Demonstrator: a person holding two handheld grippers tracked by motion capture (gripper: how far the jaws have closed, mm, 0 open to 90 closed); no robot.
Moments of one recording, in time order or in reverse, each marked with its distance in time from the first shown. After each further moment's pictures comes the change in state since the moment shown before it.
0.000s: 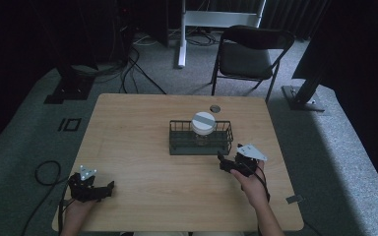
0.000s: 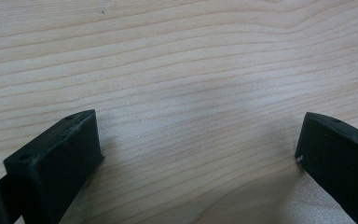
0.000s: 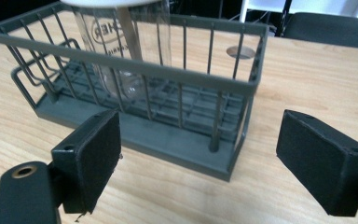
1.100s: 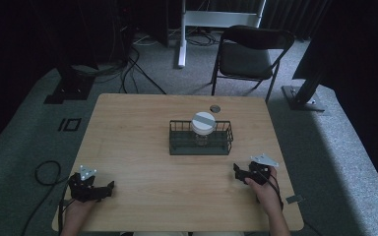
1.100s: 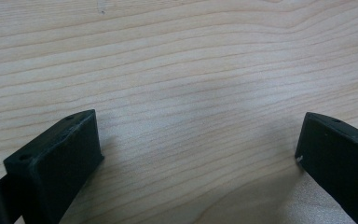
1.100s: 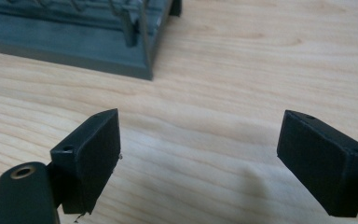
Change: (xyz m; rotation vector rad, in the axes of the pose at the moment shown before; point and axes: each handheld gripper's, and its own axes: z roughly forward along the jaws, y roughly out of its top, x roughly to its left) left arm 0.000 0.000 0.000 0.000 0.000 0.000; right arm -0.048 -0.050 -0.006 0.200 -0.093 0.069
